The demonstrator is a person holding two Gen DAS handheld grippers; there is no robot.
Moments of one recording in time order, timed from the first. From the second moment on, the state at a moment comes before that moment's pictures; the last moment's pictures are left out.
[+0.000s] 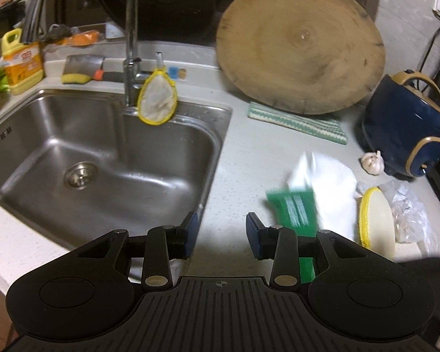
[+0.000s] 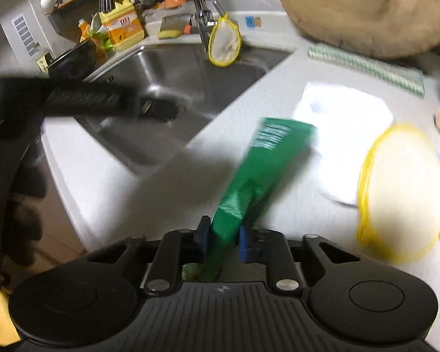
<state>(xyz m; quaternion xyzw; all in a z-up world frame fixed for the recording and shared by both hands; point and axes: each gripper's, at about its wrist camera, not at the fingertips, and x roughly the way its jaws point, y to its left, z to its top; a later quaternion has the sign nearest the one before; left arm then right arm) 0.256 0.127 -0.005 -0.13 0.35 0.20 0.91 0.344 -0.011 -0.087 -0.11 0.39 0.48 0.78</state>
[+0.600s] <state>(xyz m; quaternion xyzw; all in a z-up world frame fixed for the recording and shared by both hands) 0.273 0.106 -0.008 -0.11 0.37 0.17 0.91 0.428 -0.055 -0.076 -0.12 0.33 0.35 0.87</state>
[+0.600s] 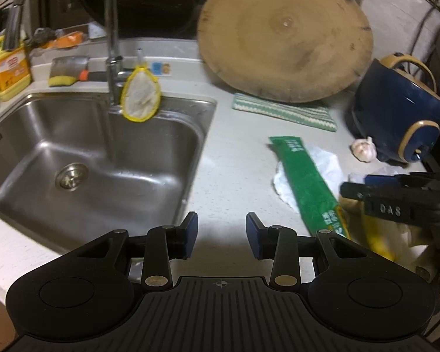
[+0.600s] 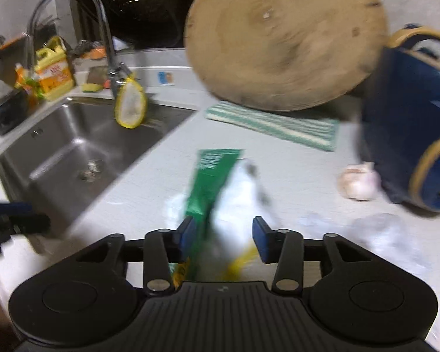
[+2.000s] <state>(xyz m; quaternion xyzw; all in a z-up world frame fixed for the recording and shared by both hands) 0.379 -0.015 -0.073 -0.17 0.46 -0.05 0.87 0.399 -0.218 -0.119 -0.02 0.36 0.28 0.89</state>
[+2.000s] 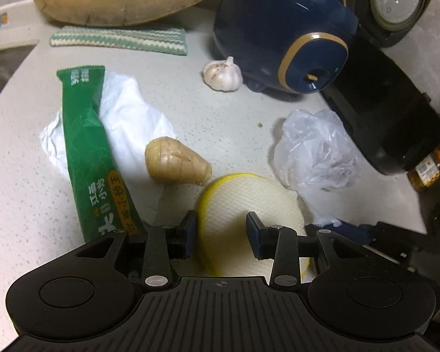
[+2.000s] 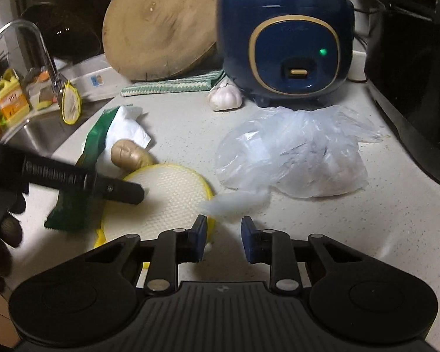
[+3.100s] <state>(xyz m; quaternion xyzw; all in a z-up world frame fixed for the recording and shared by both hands) 0.328 0.033 -0.051 -0.23 0.44 -0.03 0.87 0.364 -0.166 -0.114 -0.04 0.36 0.32 0.87</state>
